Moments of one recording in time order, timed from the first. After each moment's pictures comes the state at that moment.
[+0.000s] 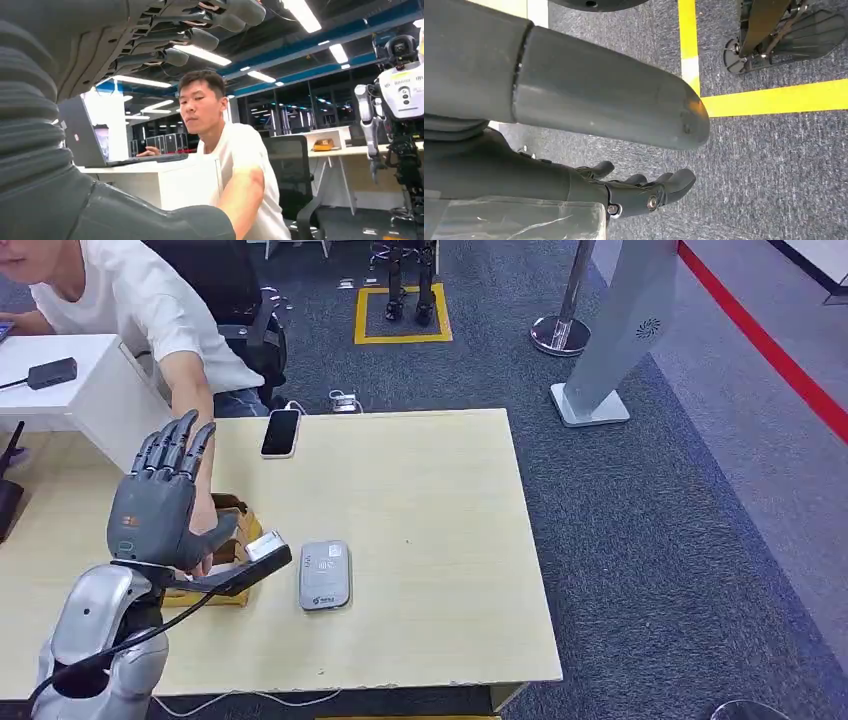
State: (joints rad) left arm -0.22 0.14 -0.25 -1.86 -1.30 -0.19 0.05; right arm -0.16 0.04 1.56 -0.05 -1.47 -0.34 0.02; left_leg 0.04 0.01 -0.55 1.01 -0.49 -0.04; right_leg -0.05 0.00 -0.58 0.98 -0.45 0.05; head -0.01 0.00
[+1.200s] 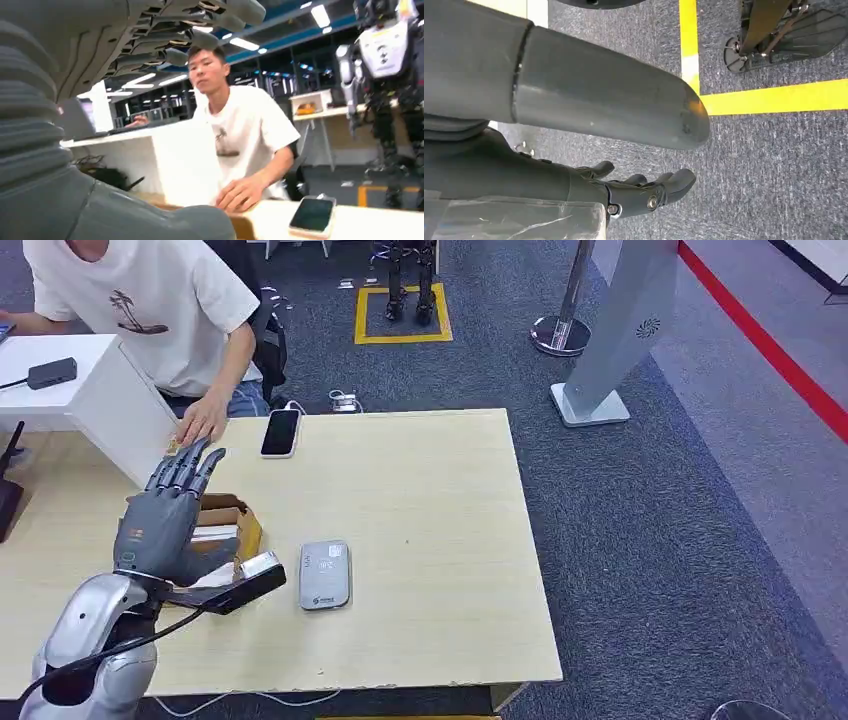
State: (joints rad) left arm -0.19 0.21 -0.25 -1.84 -1.15 -0.26 0.04; right arm -0.15 0.04 1.56 -0.05 -1.45 -0.34 0.02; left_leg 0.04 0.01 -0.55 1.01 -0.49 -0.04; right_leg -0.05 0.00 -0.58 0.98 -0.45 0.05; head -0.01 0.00
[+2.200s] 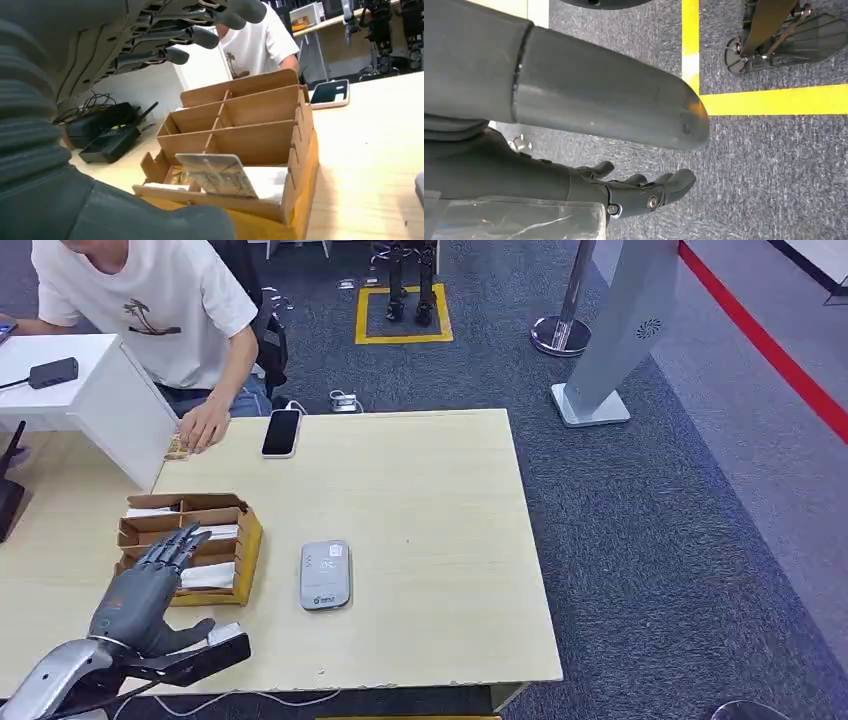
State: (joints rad) left arm 0.04 0.43 -0.22 -1.87 -0.92 -0.33 0.09; right arm -0.15 0.04 1.56 -0.05 -1.42 -0.33 0.01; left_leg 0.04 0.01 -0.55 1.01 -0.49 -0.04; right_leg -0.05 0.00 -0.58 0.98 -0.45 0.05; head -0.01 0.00
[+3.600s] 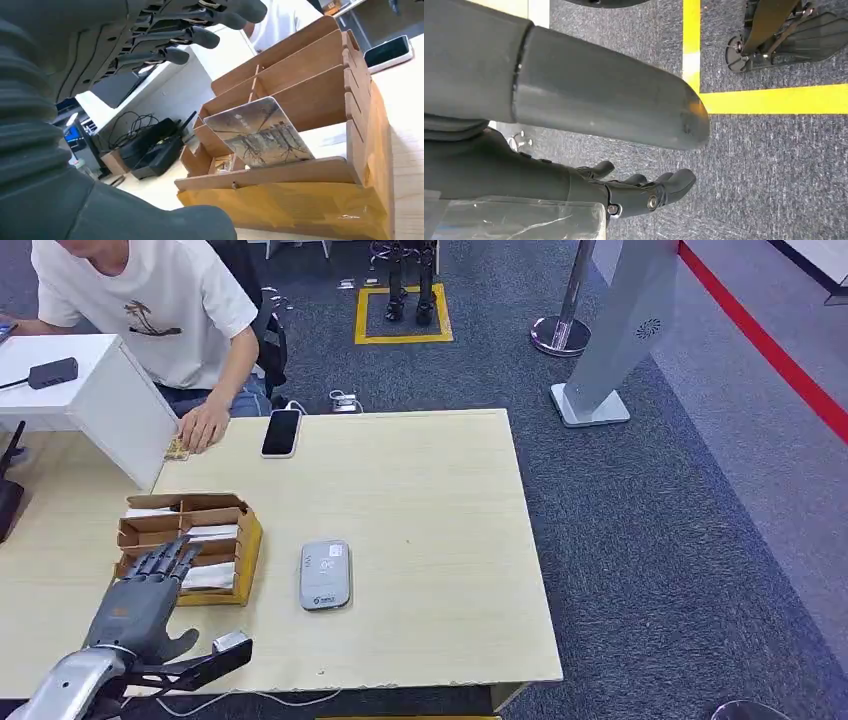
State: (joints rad) left arm 0.06 0.38 -0.22 -1.84 -1.22 -0.37 0.16; right arm -0.16 0.04 1.56 -0.05 -1.40 -0.33 0.02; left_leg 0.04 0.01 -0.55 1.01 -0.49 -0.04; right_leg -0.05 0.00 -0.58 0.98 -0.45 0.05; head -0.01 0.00
